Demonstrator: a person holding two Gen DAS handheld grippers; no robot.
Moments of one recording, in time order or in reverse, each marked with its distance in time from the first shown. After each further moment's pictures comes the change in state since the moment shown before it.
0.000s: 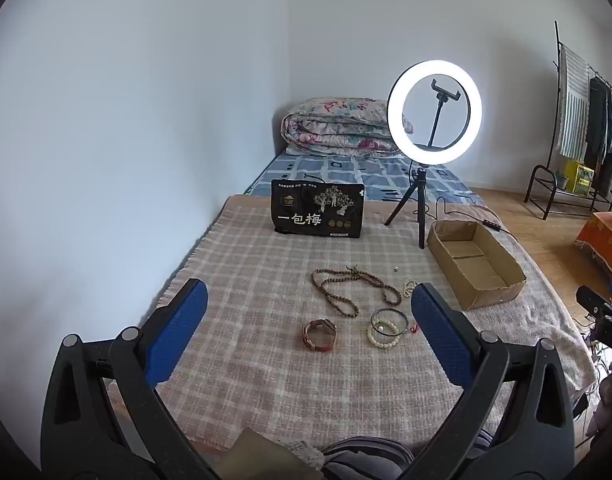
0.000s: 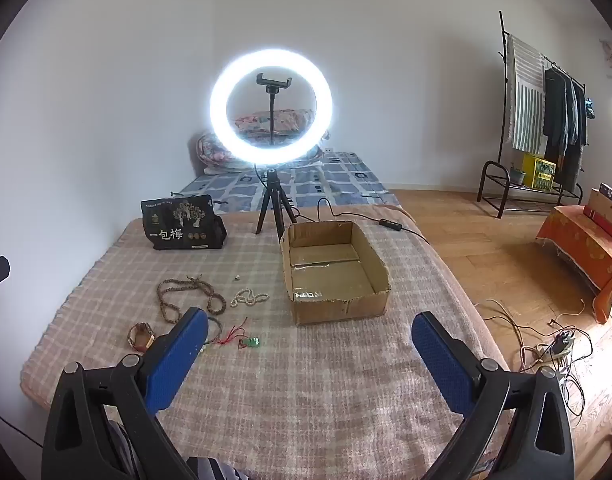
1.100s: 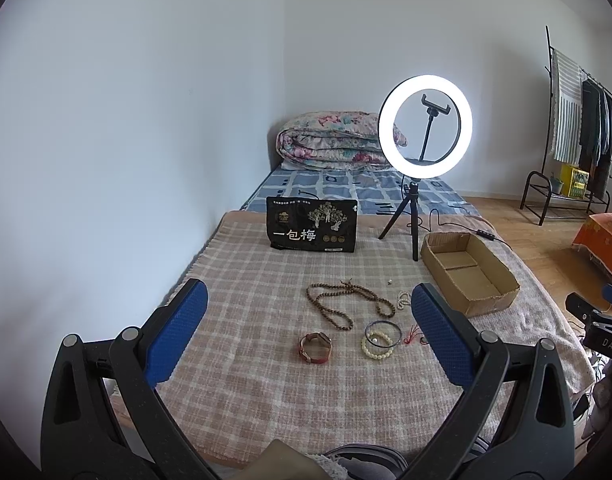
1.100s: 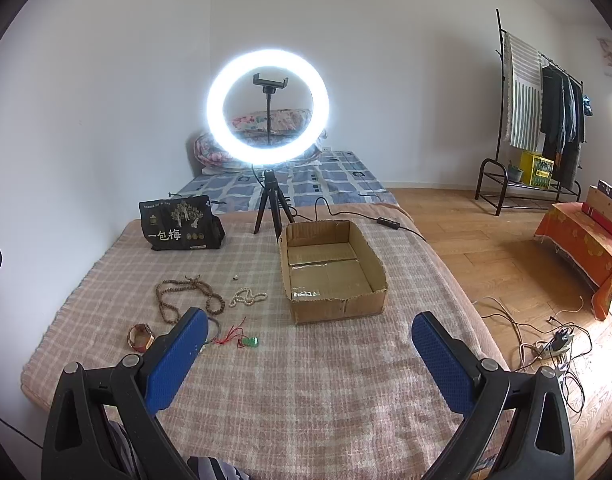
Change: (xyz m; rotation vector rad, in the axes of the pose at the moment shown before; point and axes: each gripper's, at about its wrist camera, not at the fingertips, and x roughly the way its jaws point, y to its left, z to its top) left arm -0.013 -0.006 0.014 0.015 -0.052 -0.001; right arm 0.000 0.001 0.001 0.010 0.001 0.000
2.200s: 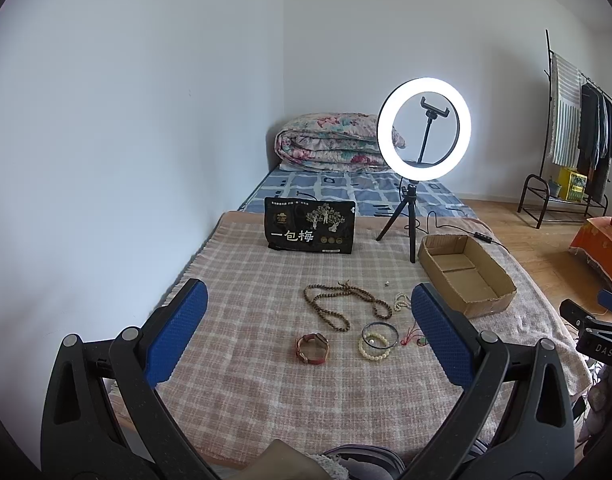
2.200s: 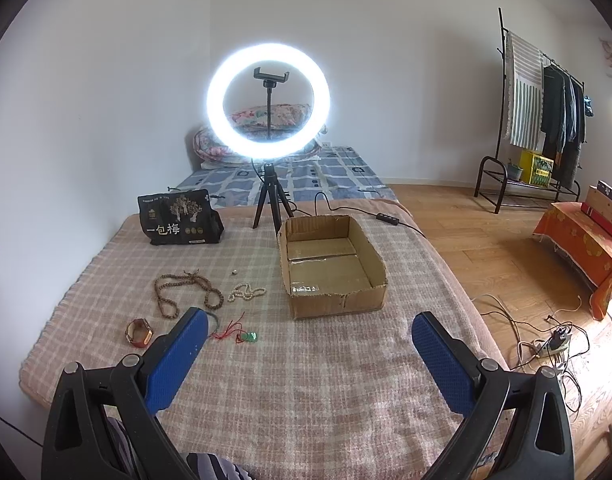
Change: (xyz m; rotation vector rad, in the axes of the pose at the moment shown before) left arm -0.004 -0.001 -0.002 0.000 -0.007 0.000; right arm 0.001 0.001 -0.004 -0.004 0.022 -0.005
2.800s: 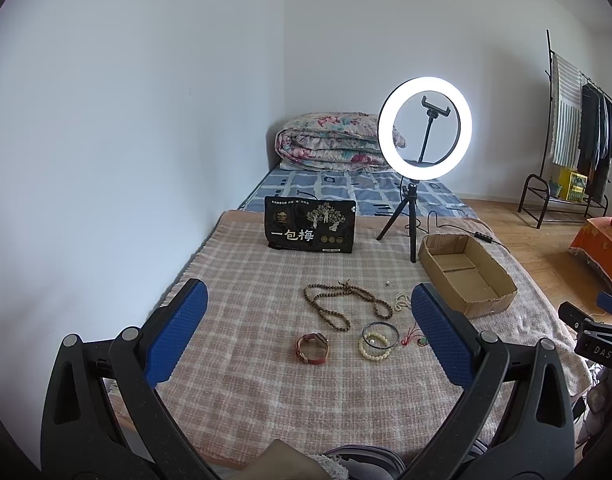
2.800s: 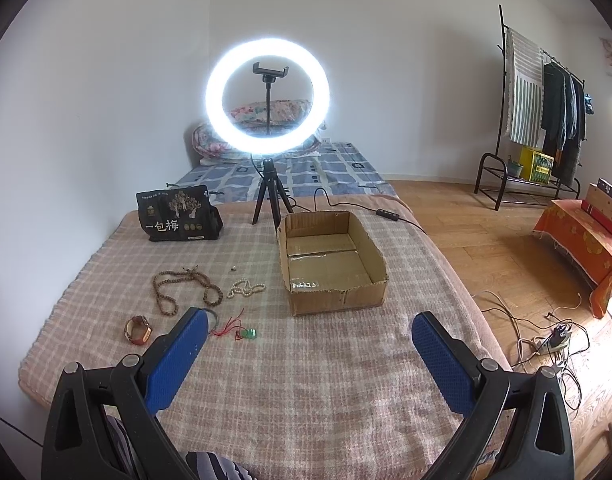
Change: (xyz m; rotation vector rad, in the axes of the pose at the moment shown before) left arm -0.001 0.000 0.000 -0.001 0.001 -0.001; right arm 0.004 0.001 -0.002 0.001 0.013 -0.001
